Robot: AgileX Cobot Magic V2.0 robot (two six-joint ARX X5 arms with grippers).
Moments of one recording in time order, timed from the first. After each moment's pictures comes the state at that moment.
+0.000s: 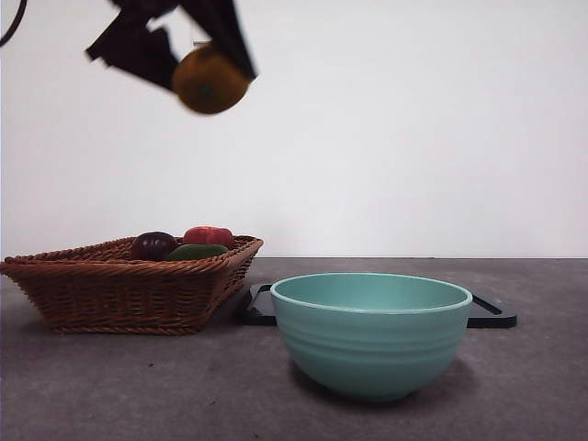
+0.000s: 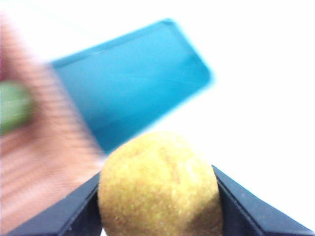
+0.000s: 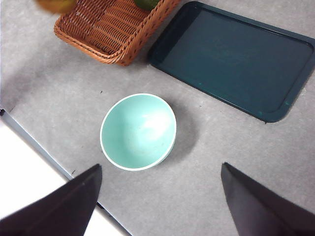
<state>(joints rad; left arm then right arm) -0.58 1.40 1.31 -0.71 0.29 -0.09 0.31 0.82 1.06 -1.06 -0.41 -0.02</state>
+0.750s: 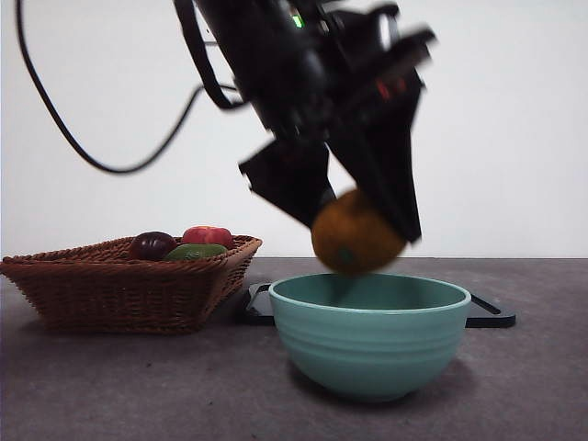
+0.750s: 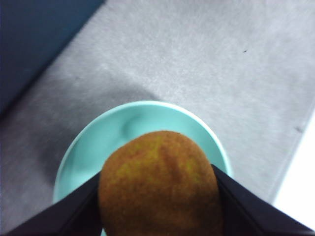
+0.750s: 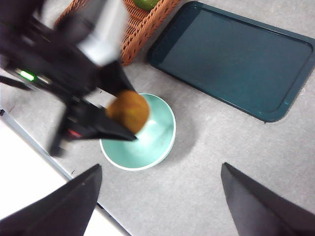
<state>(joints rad) -0.91 1.75 1.31 -0.61 0.21 -0.01 0.31 0.82 1.06 -1.06 -0.41 -0.02</state>
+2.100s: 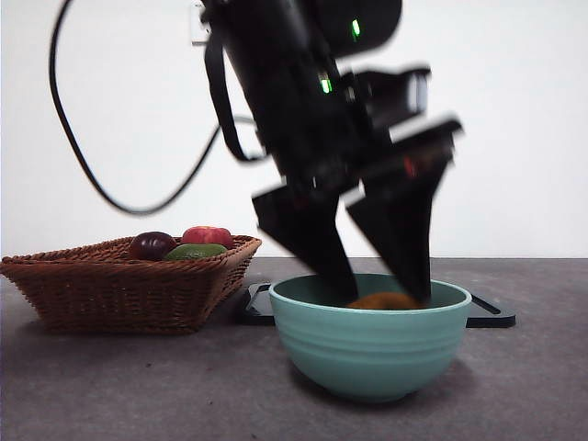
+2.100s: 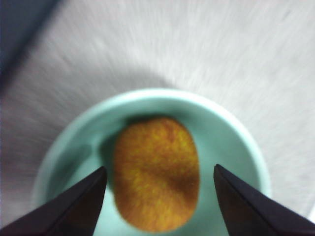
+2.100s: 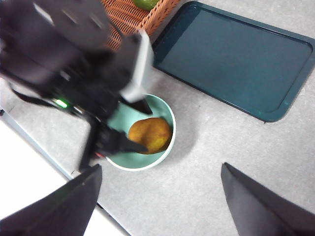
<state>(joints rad) -0.94 1.80 1.31 -0.59 0.13 0.01 0.31 0.82 1.06 -1.06 -0.41 -0.02</state>
